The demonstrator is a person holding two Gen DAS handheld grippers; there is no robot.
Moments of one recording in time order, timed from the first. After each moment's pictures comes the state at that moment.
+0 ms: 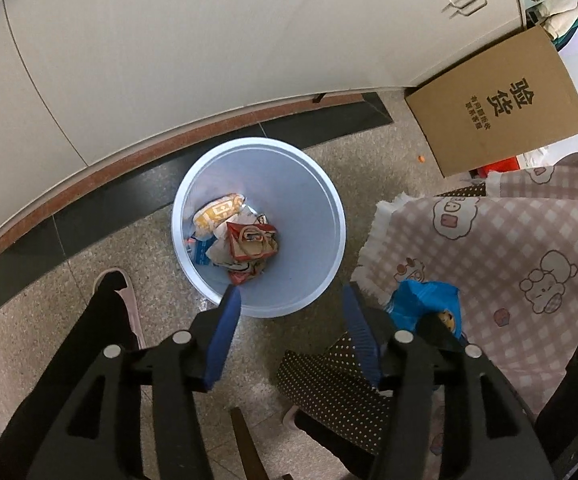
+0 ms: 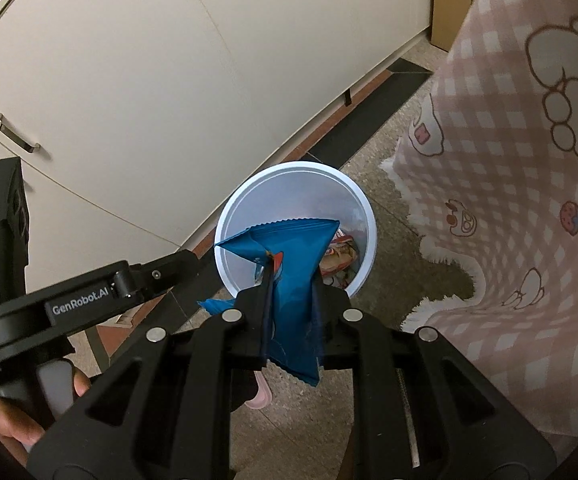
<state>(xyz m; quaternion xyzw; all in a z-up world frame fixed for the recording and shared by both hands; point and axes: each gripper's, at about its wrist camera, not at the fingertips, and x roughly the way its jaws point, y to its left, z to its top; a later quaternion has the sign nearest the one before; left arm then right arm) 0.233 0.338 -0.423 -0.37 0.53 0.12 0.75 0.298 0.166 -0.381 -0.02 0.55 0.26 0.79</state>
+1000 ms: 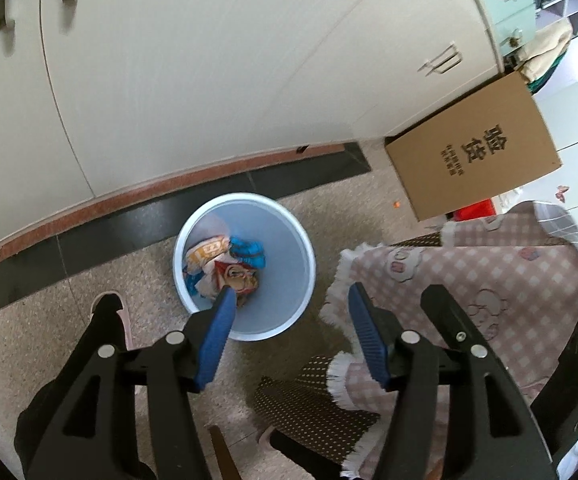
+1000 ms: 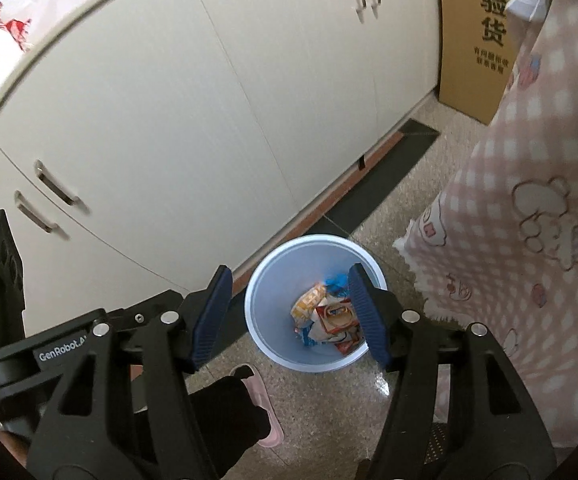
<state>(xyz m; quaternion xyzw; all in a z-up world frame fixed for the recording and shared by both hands) 0.208 0.353 -0.341 -0.40 0.45 0.13 0.79 0.298 0.174 -0.304 0.00 0.47 0.29 0.84</state>
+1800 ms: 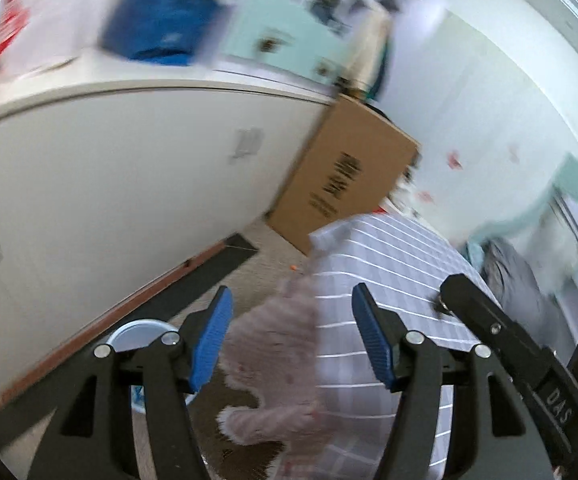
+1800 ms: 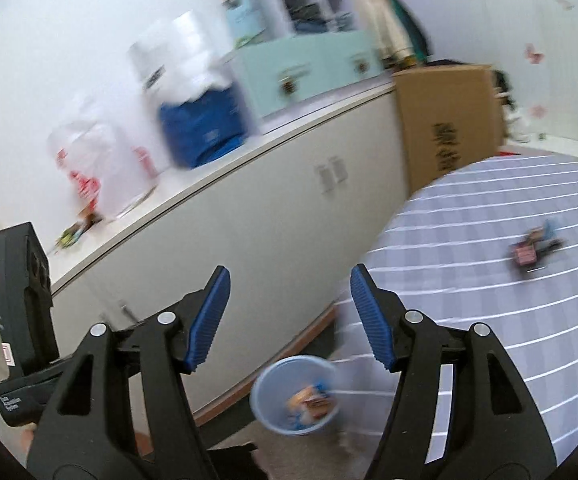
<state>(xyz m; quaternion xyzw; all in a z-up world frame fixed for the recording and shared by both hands) 0.235 0.174 -0.090 -0.22 0.31 0.01 0.92 0.259 -0.016 -0.068 0.09 0.27 0.27 0.92</state>
